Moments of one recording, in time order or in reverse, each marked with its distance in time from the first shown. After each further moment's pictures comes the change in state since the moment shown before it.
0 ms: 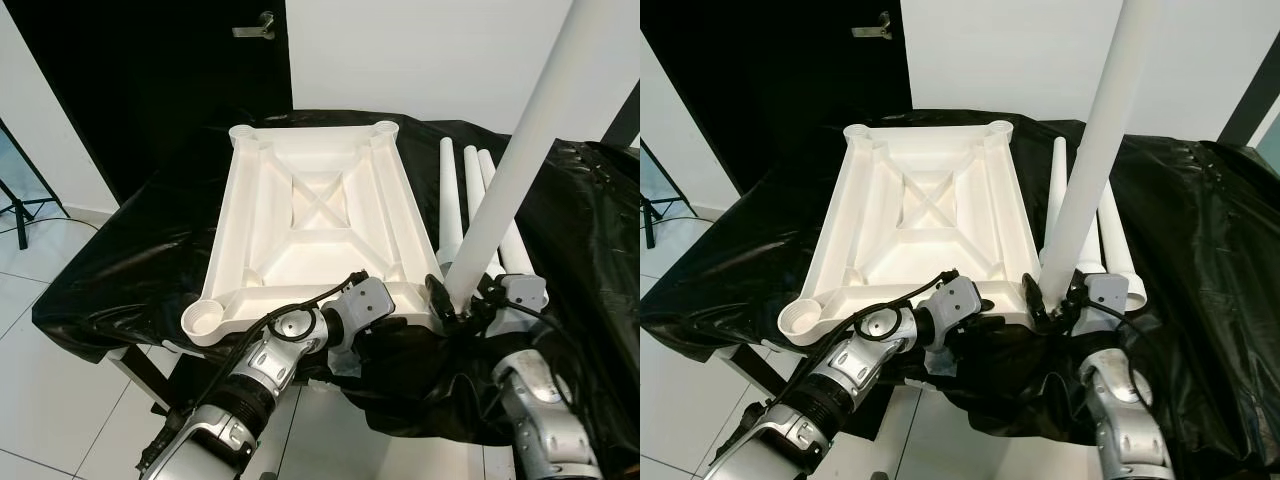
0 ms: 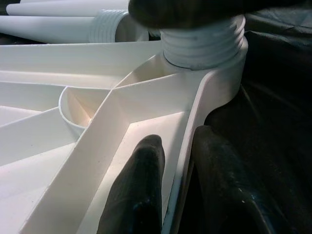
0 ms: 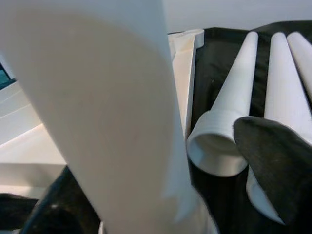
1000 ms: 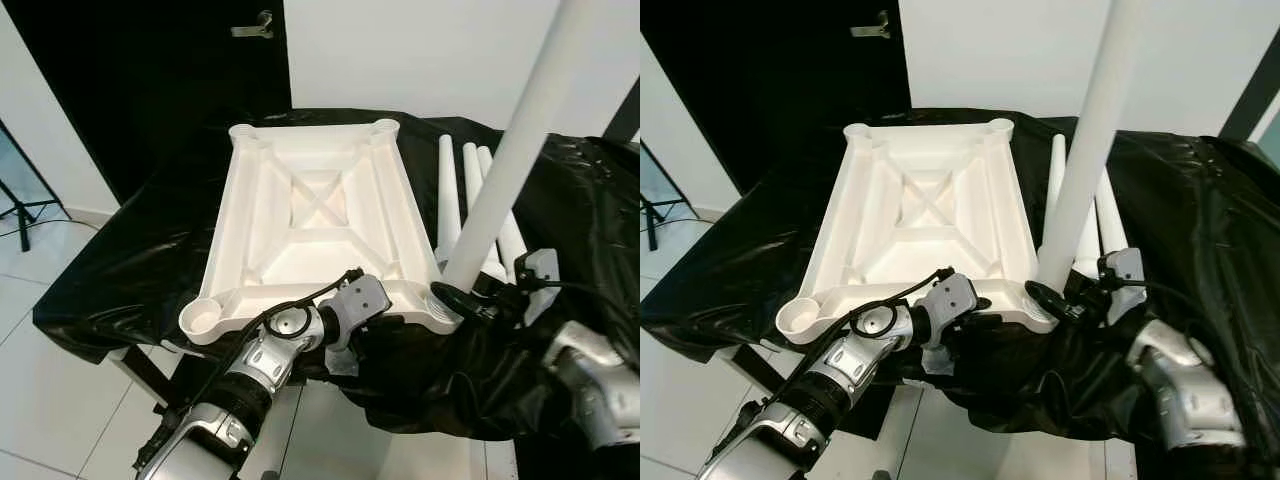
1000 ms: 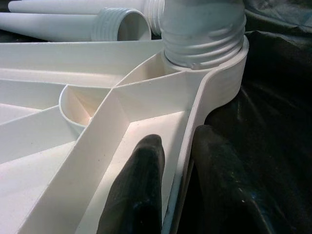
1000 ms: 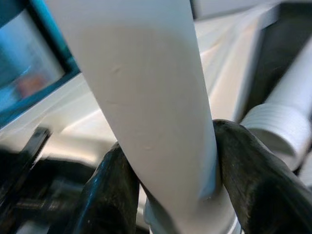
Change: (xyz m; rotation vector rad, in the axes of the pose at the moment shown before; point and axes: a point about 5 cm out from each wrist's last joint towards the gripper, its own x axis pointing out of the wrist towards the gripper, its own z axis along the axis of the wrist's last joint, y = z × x) left arm -0.003 0.004 -0.001 -0.018 -0.007 0.017; right arm 0.002 -0.002 0.000 0.118 0.051 0.242
